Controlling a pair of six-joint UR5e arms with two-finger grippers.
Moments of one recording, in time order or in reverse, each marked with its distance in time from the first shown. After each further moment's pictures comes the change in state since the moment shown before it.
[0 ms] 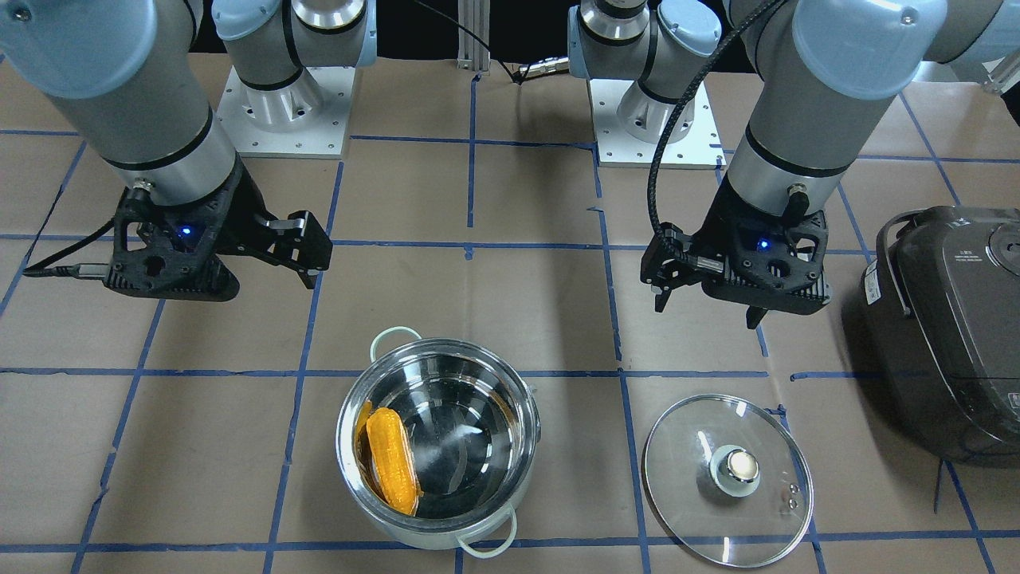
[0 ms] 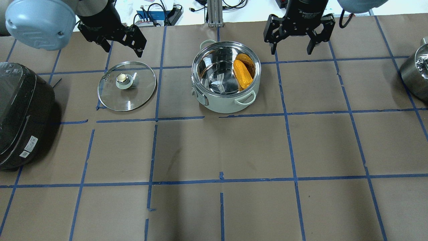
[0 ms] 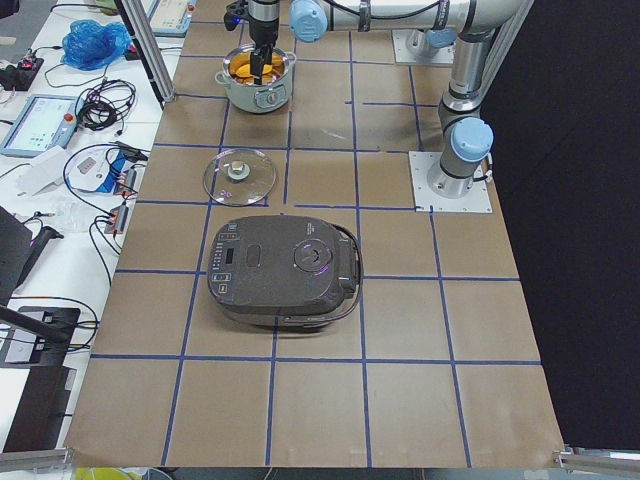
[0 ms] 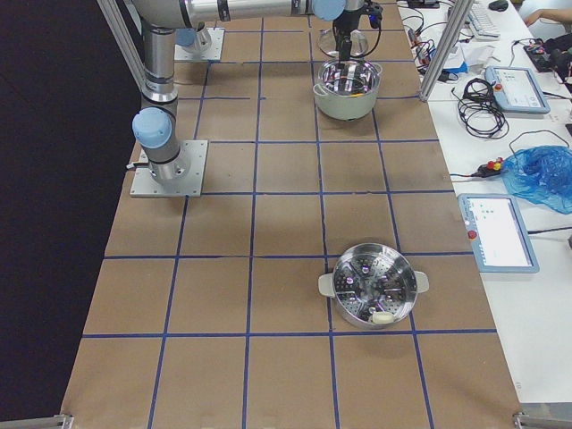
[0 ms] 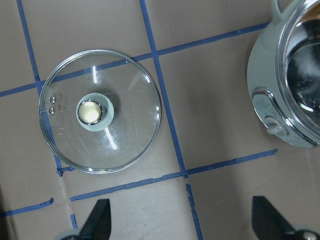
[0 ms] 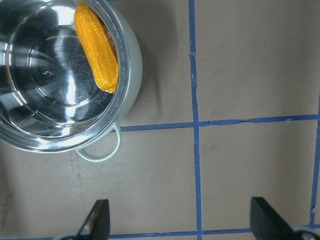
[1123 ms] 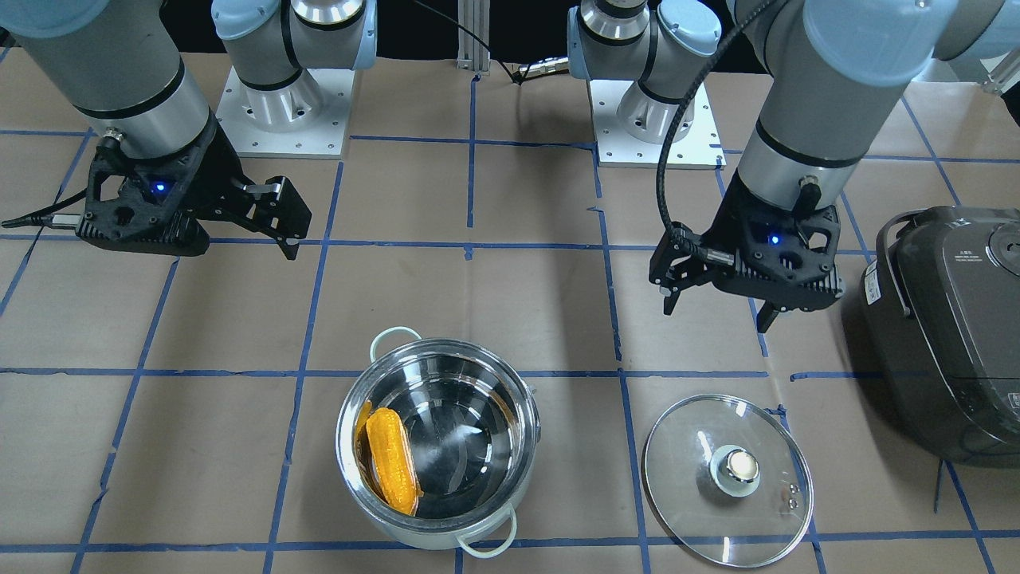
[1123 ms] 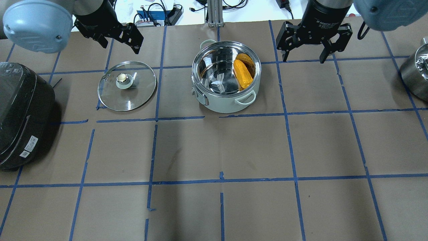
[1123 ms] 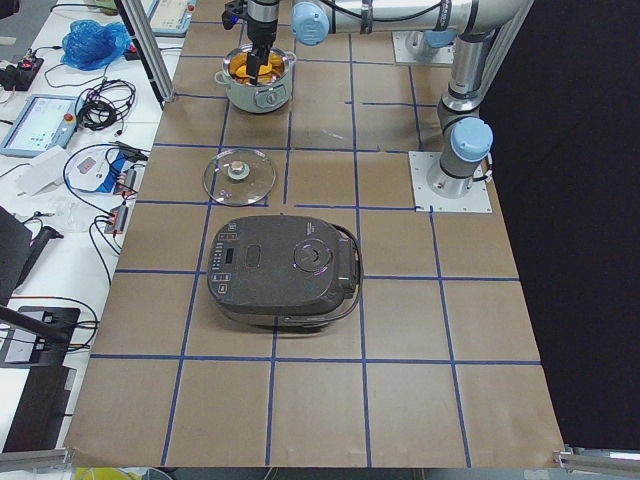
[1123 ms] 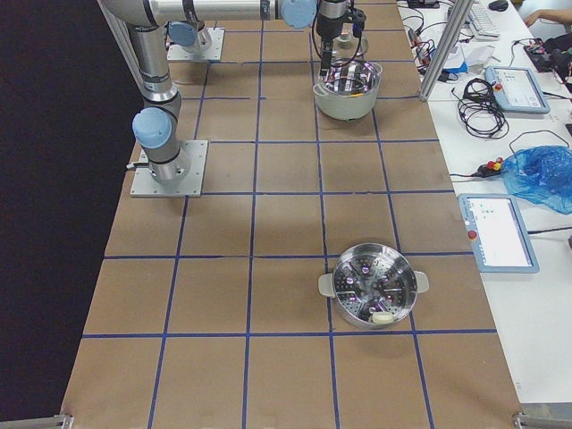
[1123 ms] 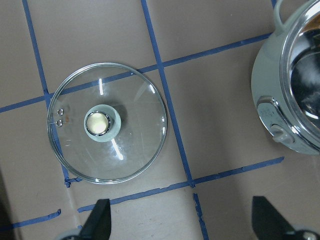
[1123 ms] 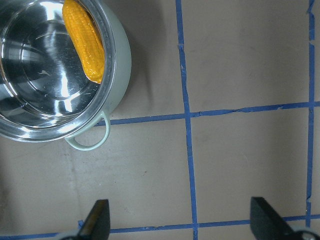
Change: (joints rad) left arm 0.009 0.020 -0.031 0.043 -0.007 0.029; right arm -0.025 -0.072 0.077 -0.025 0.004 -0.003
